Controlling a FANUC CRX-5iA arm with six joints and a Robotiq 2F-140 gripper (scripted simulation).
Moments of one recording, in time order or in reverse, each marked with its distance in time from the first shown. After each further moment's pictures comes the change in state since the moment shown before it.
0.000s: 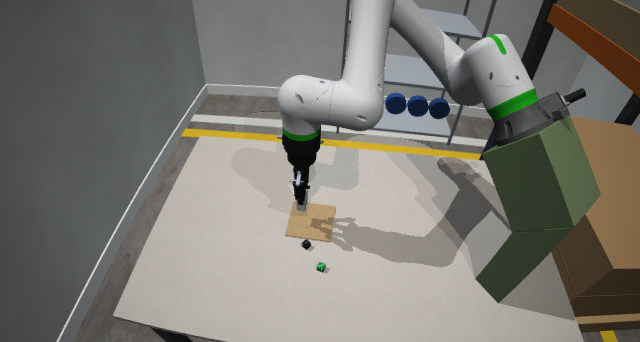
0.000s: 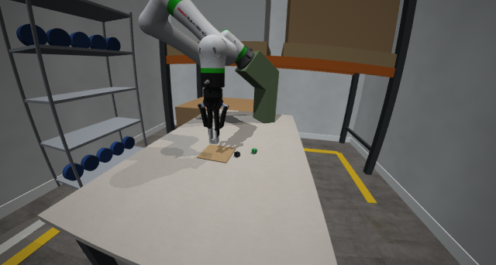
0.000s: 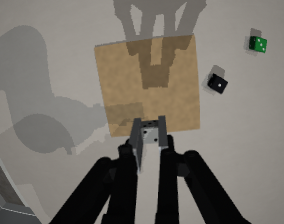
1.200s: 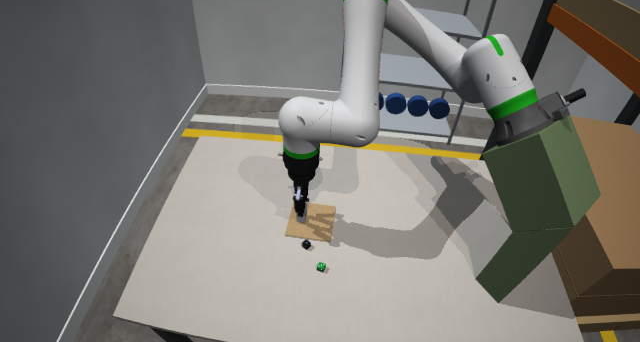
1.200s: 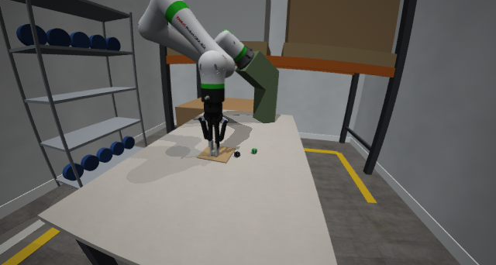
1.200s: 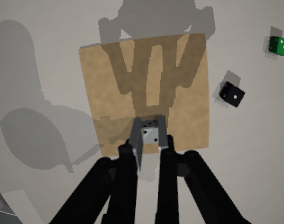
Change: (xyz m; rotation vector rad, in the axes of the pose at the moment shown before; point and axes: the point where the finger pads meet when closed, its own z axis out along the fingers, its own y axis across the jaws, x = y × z) arm -0.001 0.000 0.057 0.000 -0.003 0.001
